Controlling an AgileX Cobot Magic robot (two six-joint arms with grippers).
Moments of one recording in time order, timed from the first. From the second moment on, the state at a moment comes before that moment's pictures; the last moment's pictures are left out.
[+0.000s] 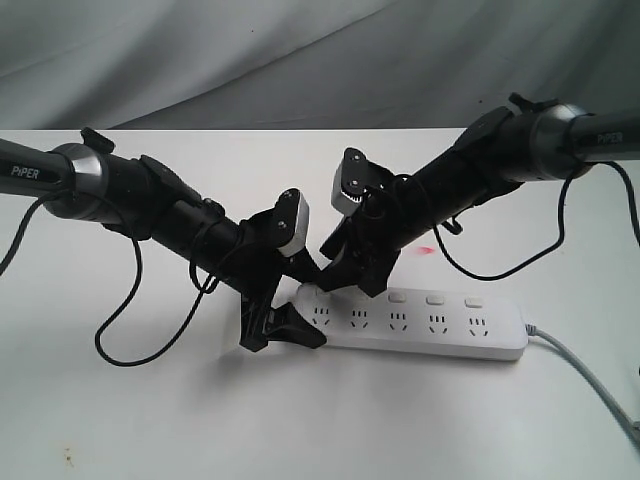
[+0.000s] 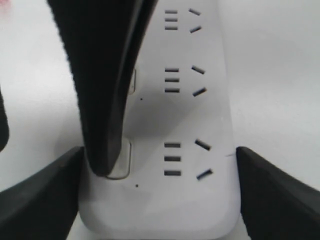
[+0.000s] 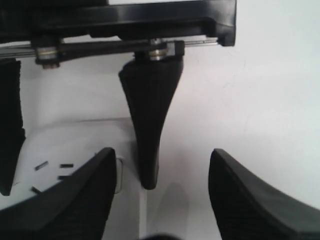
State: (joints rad) left arm -0.24 2.24 -1.31 -1.14 0.88 2.09; right arm 0.31 2.24 -1.47 1.00 0.90 -1.77
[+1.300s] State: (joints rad) left arm -0.24 2.24 -1.31 -1.14 0.88 2.09; right arm 0.34 2.23 -1.48 0.96 0.87 -1.71
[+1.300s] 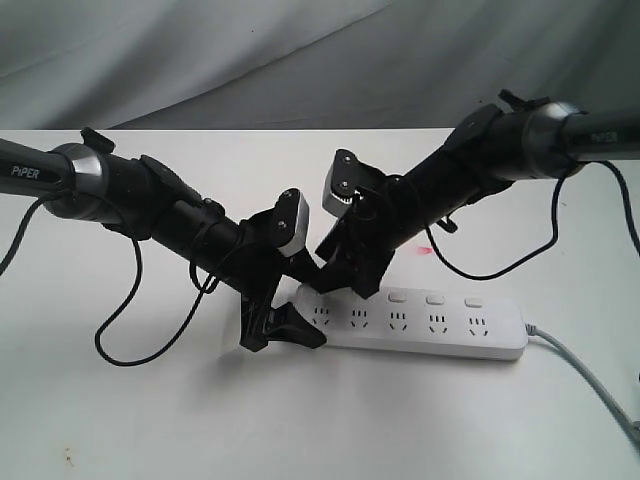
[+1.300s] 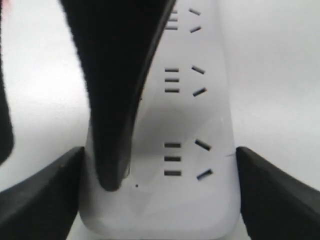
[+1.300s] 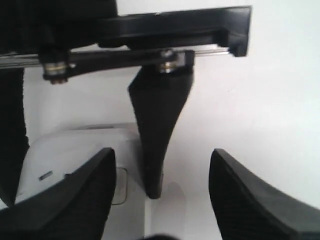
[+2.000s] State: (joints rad) left arm -0.24 2.24 -1.31 -1.14 0.88 2.09; right arm 0.34 2.25 -1.48 0.91 0.87 -1.65
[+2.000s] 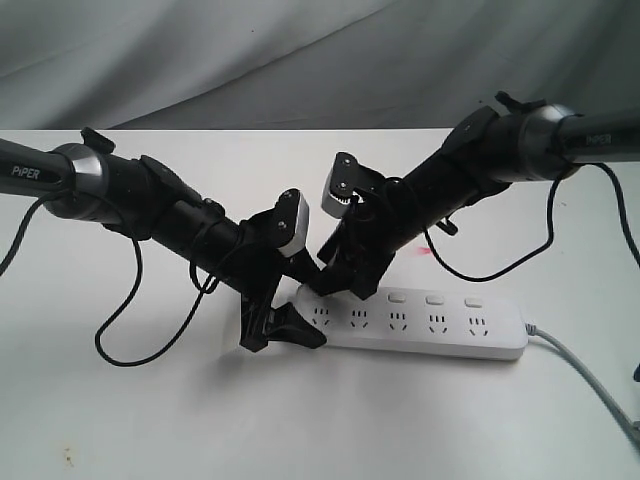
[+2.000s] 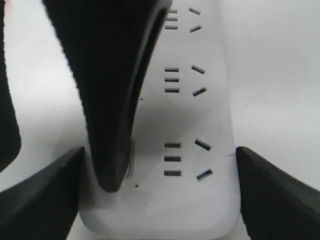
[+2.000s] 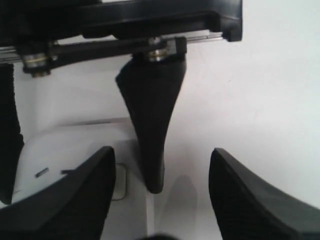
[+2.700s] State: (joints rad) left arm -0.24 2.24 -1.31 -1.14 0.88 2.09; right arm 0.21 2.14 -1.41 0.93 0.94 -1.71
